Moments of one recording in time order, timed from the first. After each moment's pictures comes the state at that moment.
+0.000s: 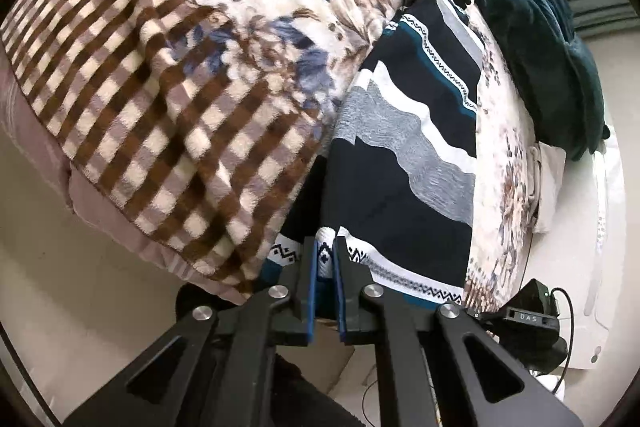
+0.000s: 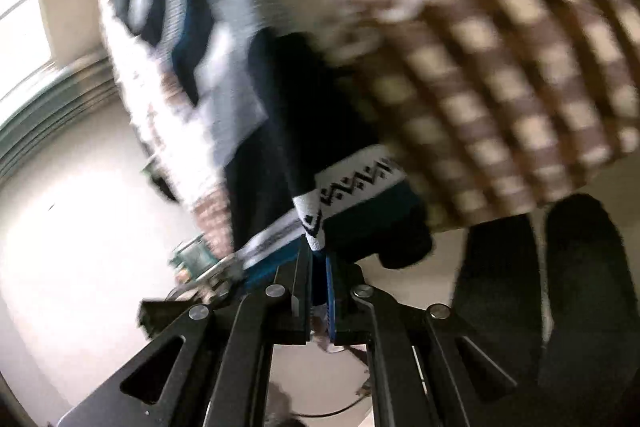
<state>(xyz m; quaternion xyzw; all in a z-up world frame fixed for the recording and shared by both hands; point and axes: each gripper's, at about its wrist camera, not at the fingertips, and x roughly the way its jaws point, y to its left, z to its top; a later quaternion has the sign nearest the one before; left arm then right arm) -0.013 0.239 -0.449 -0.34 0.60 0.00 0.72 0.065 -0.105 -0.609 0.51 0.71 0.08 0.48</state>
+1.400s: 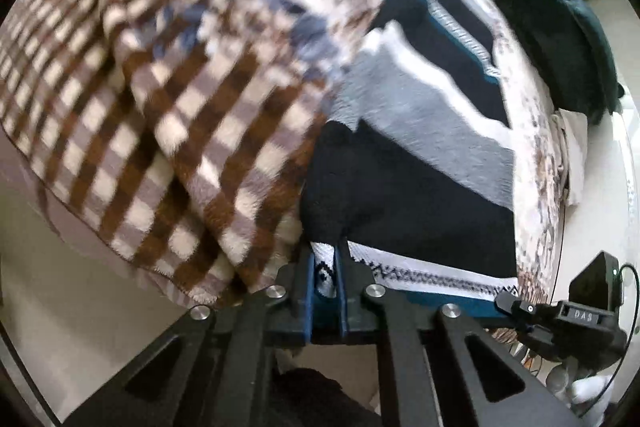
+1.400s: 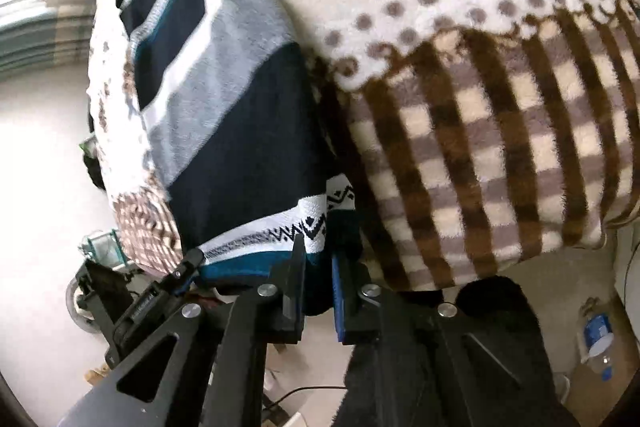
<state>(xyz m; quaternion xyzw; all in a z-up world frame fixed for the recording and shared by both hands) -0.010 0.212 -0.480 -0.27 0.60 -0.01 0.75 0.078 -0.097 -0.600 0.36 0.71 0.07 0.61</state>
